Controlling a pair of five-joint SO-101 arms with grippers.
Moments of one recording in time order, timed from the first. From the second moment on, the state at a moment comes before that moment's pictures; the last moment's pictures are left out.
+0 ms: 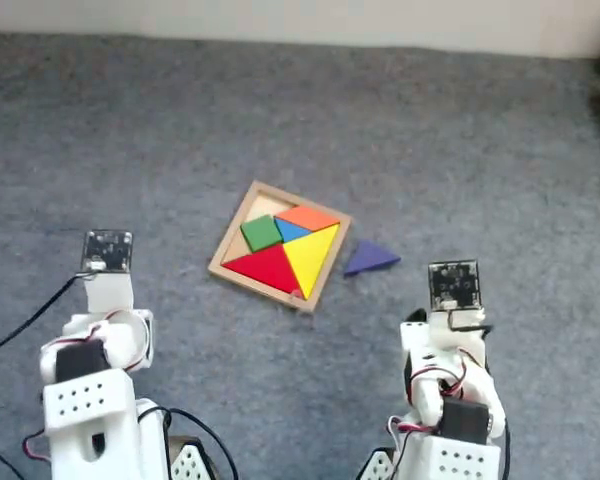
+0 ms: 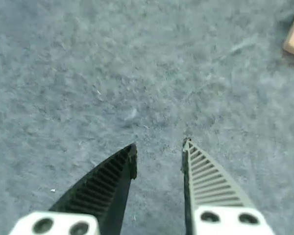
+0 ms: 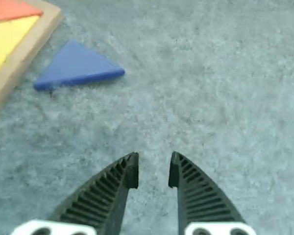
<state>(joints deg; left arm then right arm) -24.0 -68.7 81.5 58.3 -9.0 2.3 -104.1 90.2 63.6 17.5</state>
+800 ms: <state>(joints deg) -24.6 -79.1 86.4 57.8 -9.0 -15.6 -23.7 36.2 68.2 39.7</state>
